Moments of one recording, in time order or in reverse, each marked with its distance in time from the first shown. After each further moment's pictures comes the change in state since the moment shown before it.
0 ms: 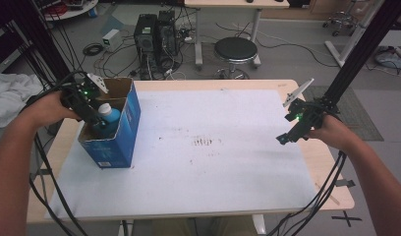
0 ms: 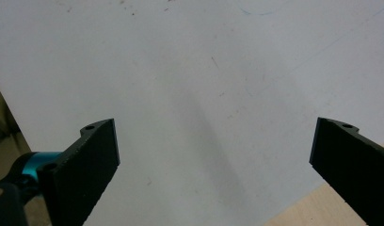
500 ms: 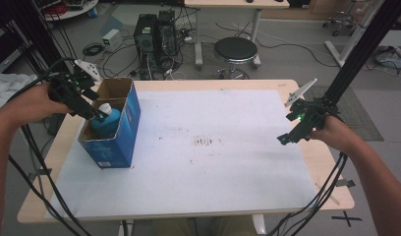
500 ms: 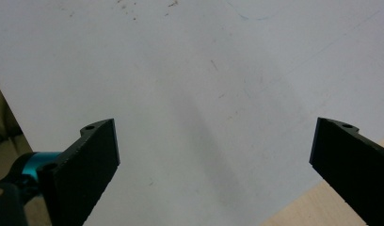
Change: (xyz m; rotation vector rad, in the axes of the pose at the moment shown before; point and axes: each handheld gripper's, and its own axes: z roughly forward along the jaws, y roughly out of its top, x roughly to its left) left arm -0.029 0.019 -0.050 -0.094 0.033 -0.035; right arm 0.005 -0.001 -0.006 -0.019 -0.017 -0.001
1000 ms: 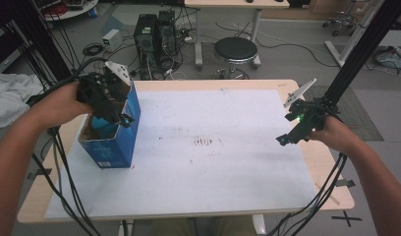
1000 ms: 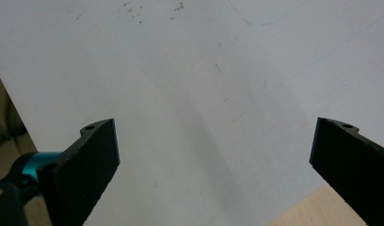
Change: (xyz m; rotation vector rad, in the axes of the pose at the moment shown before) left arm -0.054 0.054 0.007 -0.017 -0.088 0.164; right arm 0.006 0.003 -0.002 -0.005 -0.002 -0.014
